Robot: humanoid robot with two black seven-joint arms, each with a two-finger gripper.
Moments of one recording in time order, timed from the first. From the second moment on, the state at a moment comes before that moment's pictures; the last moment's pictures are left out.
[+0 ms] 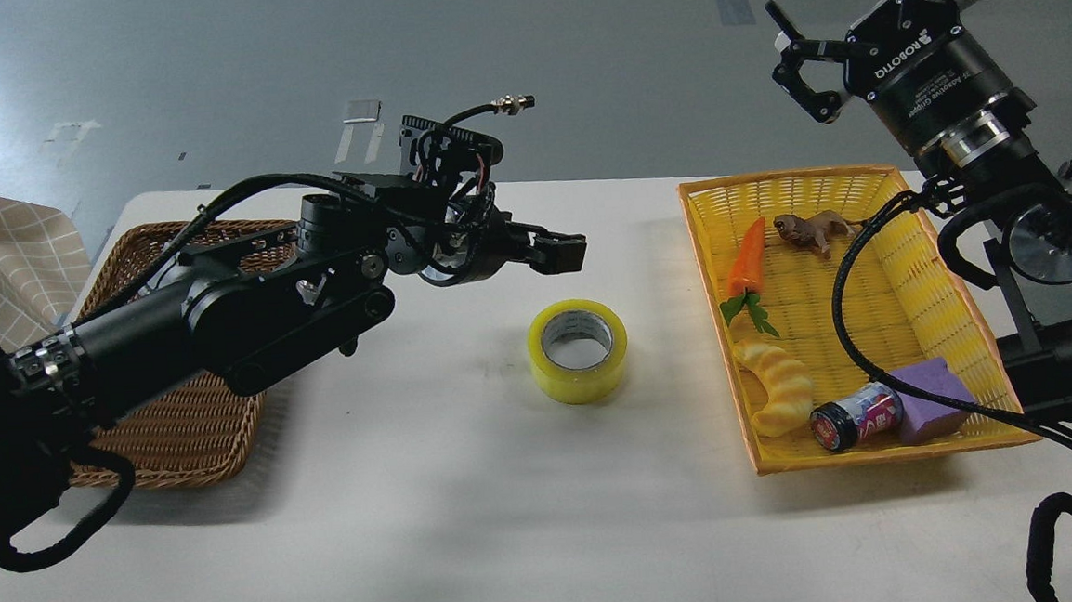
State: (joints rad) left arm -1.03 0.27 -0.41 -1.19 1.62 -0.49 0.24; right arm 0.64 -0.16 1.44 1.08 -0.24 0.49 -0.20
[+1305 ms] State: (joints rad) left arm -0.97 0.19 -0.32 -1.09 1.62 -0.49 0.33; right arm 0.63 -0.16 1.44 1.08 -0.24 0.49 -0.20
